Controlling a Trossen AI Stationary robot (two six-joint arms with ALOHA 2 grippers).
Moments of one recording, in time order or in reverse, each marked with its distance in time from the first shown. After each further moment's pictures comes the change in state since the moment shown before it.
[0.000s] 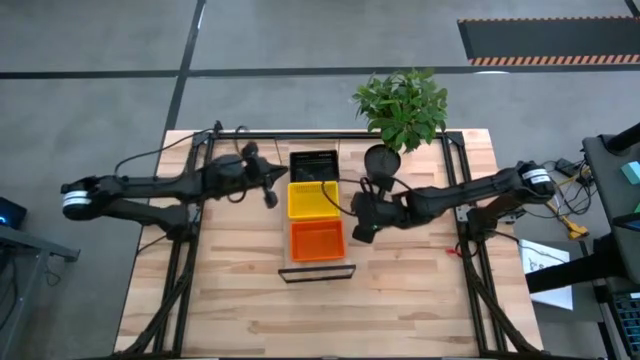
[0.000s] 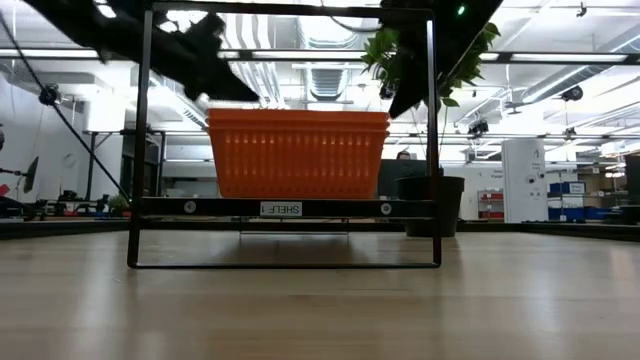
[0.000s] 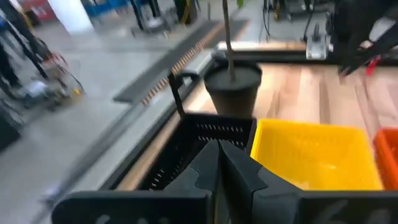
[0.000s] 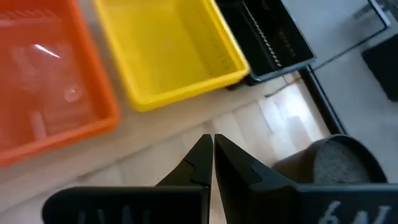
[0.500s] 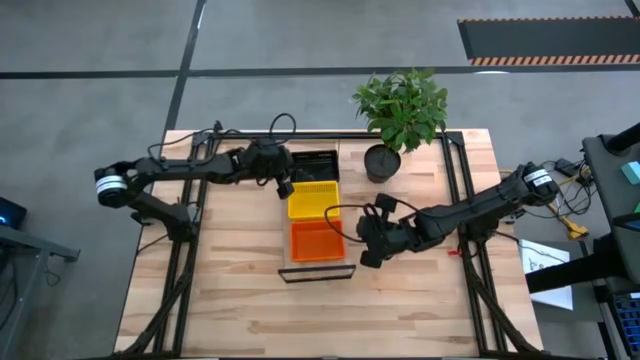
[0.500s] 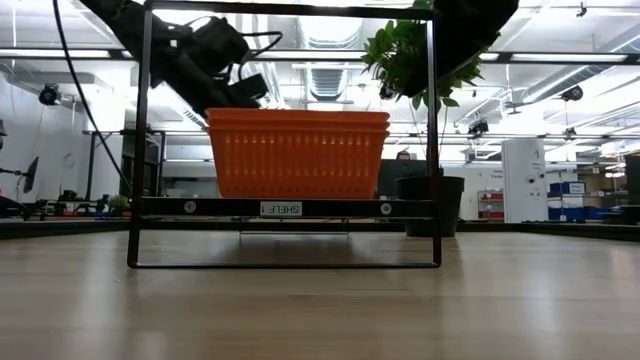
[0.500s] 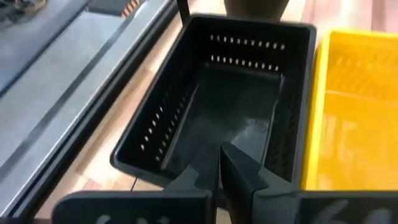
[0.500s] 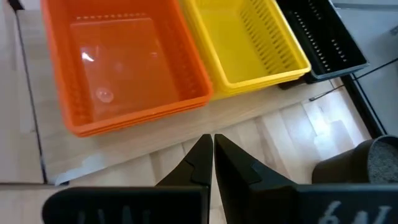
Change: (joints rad) left arm 0.181 0.374 0.219 -0.224 0.162 -0.004; right arm 0.193 -0.018 0.001 -0.022 0.005 0.121
